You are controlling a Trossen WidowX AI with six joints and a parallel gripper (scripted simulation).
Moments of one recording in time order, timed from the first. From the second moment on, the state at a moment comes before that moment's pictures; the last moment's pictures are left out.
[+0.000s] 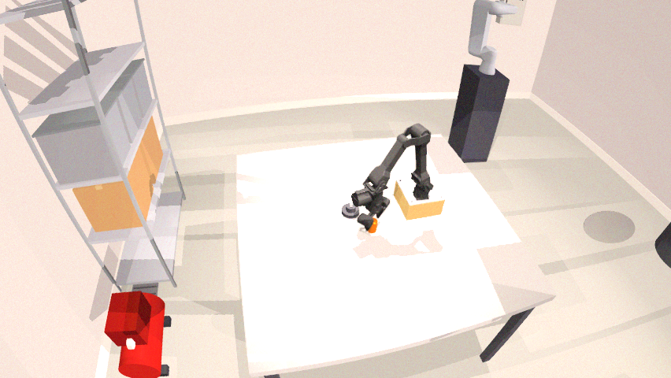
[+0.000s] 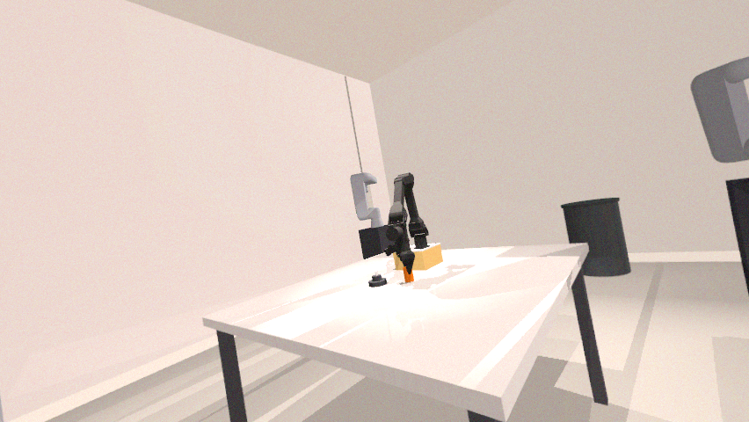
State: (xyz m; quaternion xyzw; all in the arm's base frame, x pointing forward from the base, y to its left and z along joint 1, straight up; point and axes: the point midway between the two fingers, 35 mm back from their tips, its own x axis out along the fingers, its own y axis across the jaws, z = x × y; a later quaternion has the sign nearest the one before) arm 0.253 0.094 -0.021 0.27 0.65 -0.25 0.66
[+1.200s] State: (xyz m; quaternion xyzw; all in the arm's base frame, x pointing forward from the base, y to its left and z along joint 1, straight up) arm 0.251 0.093 -0.052 0.27 0.65 -0.25 0.66
